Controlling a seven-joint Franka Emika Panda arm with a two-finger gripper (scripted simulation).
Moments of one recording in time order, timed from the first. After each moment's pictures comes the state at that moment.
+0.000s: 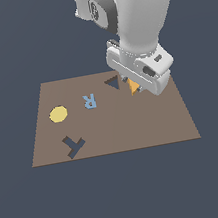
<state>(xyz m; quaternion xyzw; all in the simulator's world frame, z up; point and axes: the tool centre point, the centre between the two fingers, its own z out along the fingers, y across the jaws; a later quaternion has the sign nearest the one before) -0.061 0.094 0.038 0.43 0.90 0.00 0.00</state>
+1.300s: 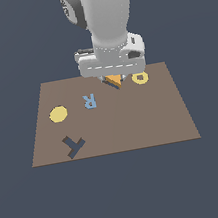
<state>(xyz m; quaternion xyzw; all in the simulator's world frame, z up) -0.093 0.031 0.040 0.06 1.00 0.00 0.00</state>
